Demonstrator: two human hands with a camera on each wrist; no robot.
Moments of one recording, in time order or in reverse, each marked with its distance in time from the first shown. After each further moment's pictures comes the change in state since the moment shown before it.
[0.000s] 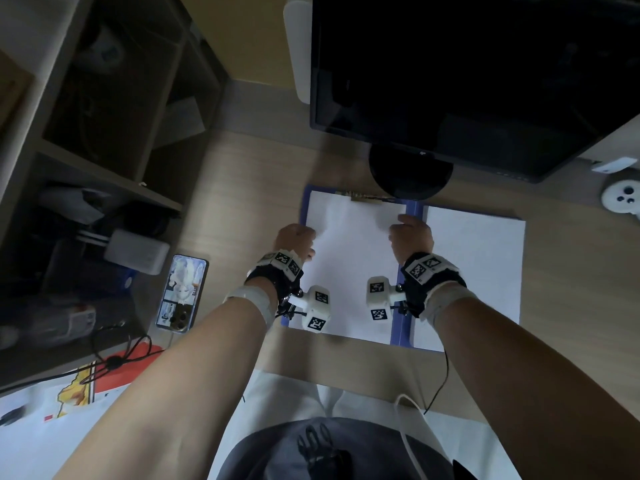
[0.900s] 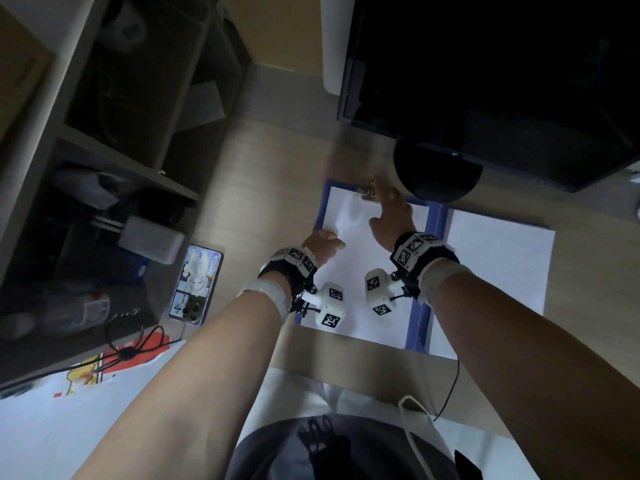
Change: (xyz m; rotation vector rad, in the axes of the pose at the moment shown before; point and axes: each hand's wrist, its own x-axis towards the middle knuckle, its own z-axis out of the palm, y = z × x) left_hand 0.023 -0.014 0.003 0.183 -0.283 -0.006; right_hand 0.000 -0.042 0.052 -0.532 -0.218 -0.442
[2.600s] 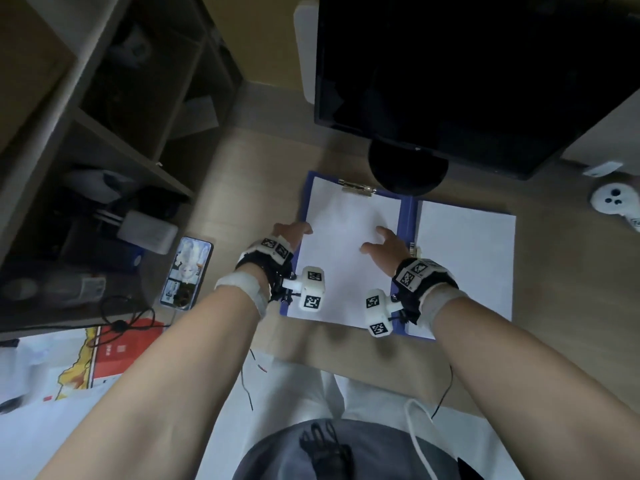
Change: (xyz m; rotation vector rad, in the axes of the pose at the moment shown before) left_hand -0.072 0.012 0.002 -0.039 0.335 -0.136; right_hand -0.098 0.042 -0.017 0.333 -0.134 0.235
